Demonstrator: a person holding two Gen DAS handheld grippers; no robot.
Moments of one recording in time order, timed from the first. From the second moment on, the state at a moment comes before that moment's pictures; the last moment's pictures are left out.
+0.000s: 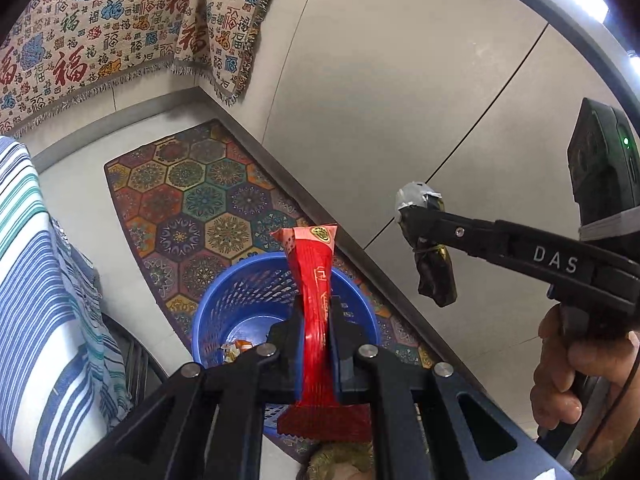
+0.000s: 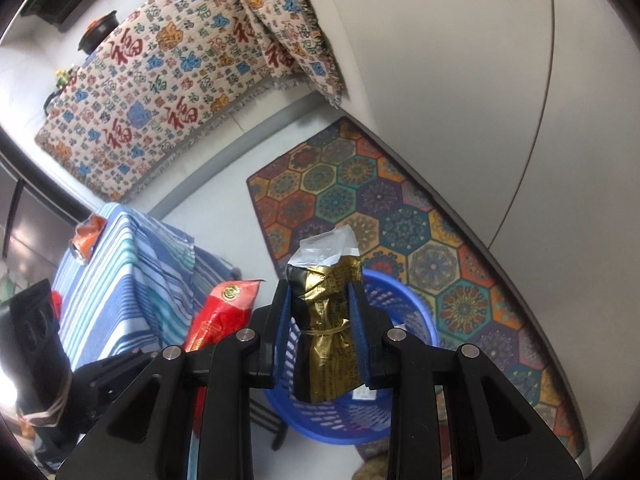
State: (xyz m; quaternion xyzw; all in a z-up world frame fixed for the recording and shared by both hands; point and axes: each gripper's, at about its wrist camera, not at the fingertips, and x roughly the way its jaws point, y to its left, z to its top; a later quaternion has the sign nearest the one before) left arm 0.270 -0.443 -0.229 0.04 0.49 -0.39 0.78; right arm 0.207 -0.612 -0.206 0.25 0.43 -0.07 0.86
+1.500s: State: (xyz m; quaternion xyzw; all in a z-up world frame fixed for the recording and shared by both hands) left arm 0.214 0.007 -0.161 0.02 0.43 -0.03 0.90; right arm 0.221 -0.235 -0.171 -0.02 0.41 0.12 0.90
